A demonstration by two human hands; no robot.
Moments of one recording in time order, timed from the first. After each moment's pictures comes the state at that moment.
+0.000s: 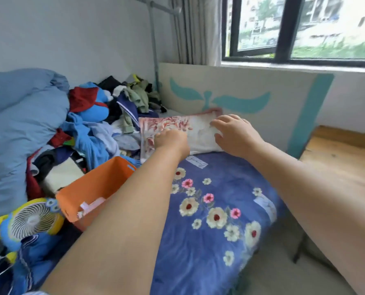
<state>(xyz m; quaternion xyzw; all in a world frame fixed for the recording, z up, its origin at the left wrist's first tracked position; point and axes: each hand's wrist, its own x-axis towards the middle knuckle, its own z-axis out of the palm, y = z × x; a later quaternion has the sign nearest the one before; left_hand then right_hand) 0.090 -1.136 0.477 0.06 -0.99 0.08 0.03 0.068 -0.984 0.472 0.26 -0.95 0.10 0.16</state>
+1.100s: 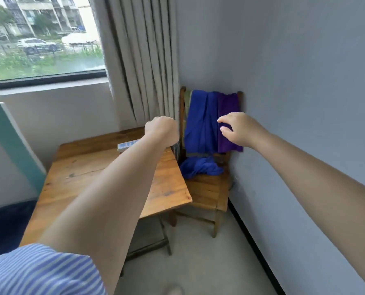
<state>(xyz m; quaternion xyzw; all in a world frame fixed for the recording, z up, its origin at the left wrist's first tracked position) 0.136 -0.329 0.453 -0.49 -0.87 -0.03 0.05 0.306 -0.218 0.455 -0.30 -0.94 0.09 0.14</state>
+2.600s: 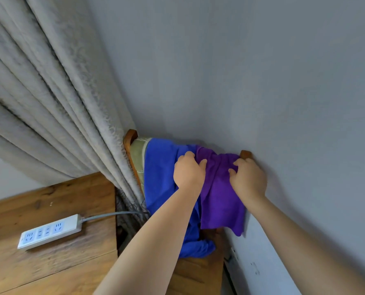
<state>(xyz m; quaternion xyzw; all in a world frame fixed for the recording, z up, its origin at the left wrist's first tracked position) 0.007 0.212 0.326 -0.30 -0.89 -0.30 -0.17 0.118 0.271 0.313 -0.53 -0.82 0.16 0.17</state>
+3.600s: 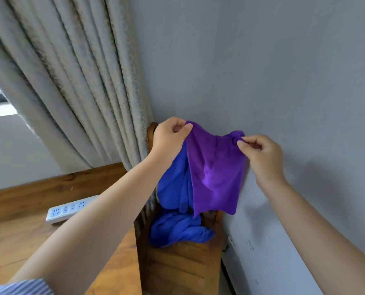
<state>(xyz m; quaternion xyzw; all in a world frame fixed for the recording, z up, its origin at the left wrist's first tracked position) -0.005 0.074 0.437 -0.35 -0.69 -0.61 -0.18 0.159 0.158 0.412 -0.36 -0.67 0.41 0.49</state>
